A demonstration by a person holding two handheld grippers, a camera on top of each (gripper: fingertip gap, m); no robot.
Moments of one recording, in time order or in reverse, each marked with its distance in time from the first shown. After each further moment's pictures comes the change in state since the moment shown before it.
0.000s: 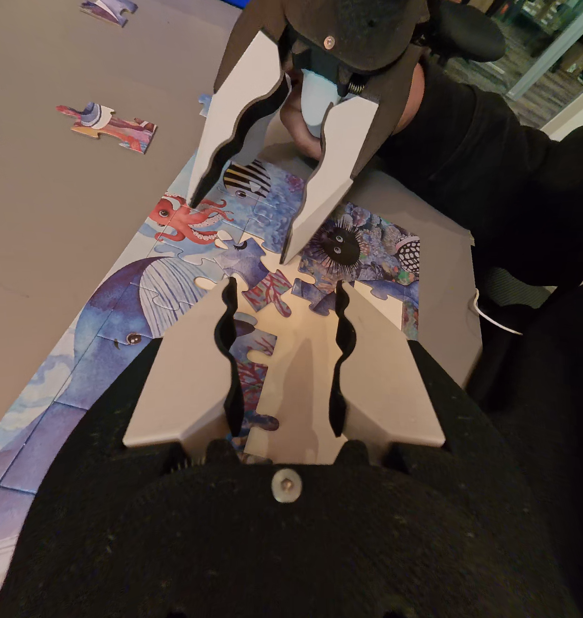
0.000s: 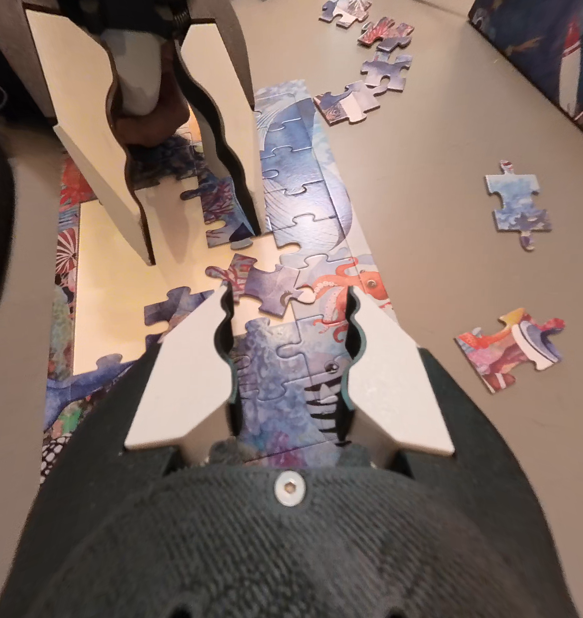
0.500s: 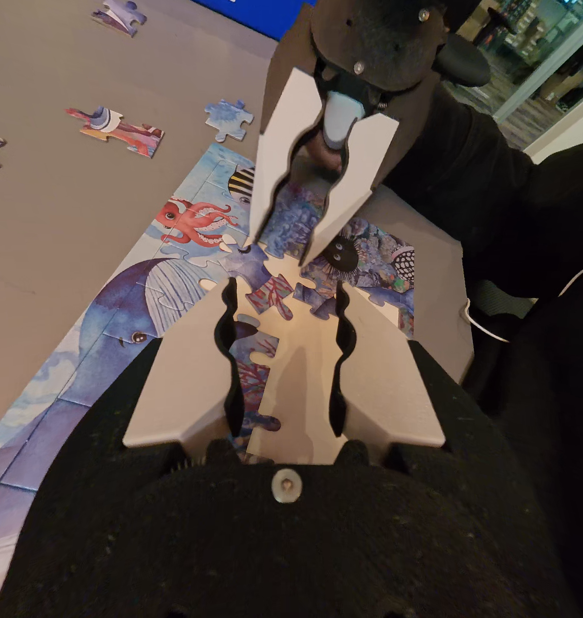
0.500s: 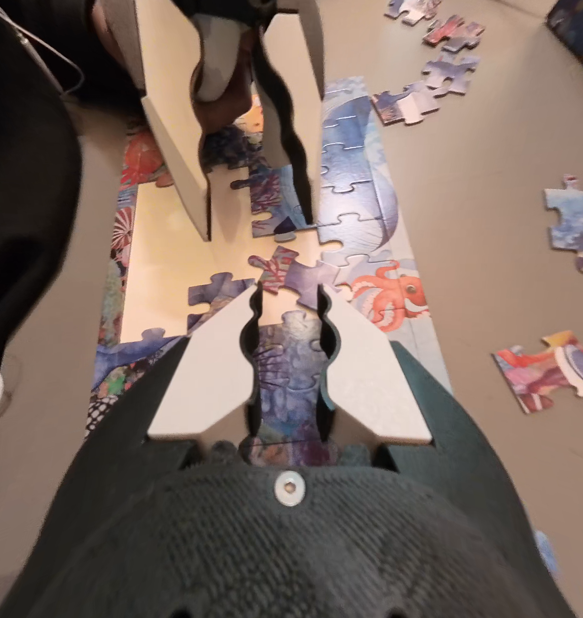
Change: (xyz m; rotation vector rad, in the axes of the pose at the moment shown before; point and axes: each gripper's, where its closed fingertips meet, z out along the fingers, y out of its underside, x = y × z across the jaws) left arm -0.003 -0.004 -0.003 0.032 0.016 -0.035; right arm -0.026 0.002 -0.007 -0.018 -0.127 -0.057
